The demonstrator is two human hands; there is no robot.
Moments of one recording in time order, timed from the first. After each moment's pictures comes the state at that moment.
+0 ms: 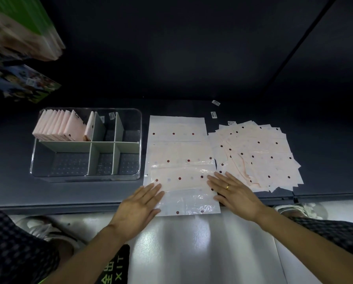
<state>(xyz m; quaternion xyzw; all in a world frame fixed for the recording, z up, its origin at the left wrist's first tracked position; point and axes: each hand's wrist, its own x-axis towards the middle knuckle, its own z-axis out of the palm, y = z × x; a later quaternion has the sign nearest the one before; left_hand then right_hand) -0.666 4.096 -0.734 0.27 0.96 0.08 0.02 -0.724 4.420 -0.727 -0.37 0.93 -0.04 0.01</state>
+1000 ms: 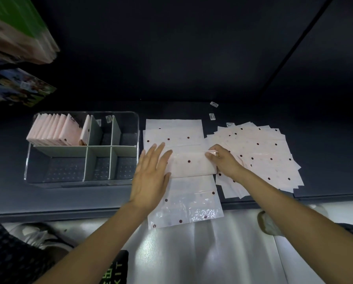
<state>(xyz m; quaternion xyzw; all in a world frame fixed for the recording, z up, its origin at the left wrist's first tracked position) -0.730 4.142 -0.693 0.12 0.97 0.21 -0.09 -0.815 4.375 -0.705 0.04 0.87 -0.45 0.19</state>
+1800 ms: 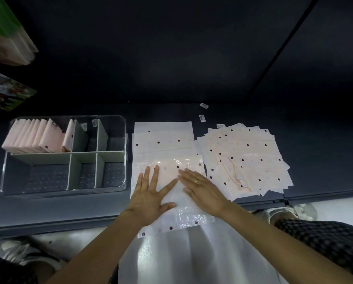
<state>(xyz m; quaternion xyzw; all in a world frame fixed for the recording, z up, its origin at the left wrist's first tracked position) -0.729 4.151 -0.750 0.19 0.96 0.02 0.20 -0.751 4.362 -0.745 -0.29 0.93 -0.17 0.11</state>
